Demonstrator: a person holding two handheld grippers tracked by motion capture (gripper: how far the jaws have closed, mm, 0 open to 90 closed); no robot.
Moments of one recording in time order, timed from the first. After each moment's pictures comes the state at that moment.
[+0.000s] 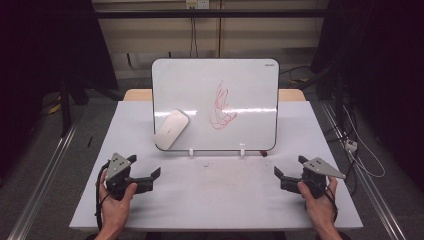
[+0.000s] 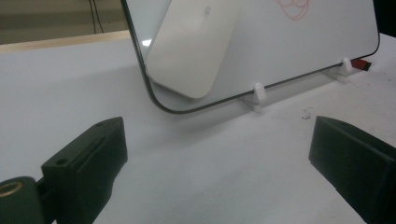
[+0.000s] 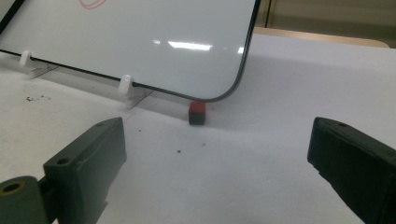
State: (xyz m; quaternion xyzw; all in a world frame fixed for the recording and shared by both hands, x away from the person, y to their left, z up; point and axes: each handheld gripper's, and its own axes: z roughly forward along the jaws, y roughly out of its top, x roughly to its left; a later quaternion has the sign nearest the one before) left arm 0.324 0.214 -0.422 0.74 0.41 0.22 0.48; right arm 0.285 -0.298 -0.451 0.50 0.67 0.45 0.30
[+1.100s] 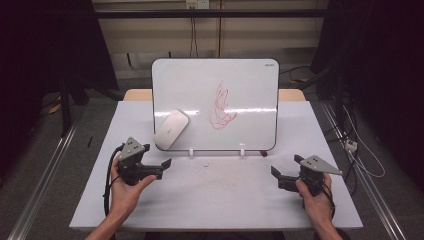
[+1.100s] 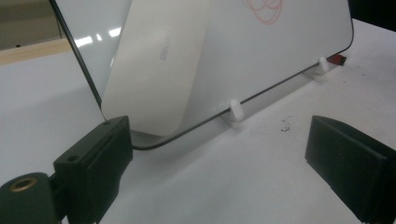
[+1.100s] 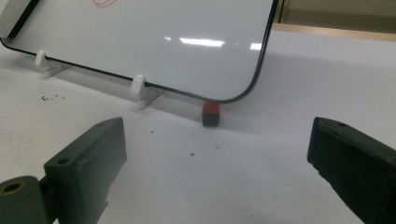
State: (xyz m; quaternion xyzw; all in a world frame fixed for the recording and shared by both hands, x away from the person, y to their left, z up) left arm 0.357 0.187 -0.400 0.78 0.37 0.18 0.47; right arm 0.291 -0.295 -0.451 0.50 0.68 0.46 0.28
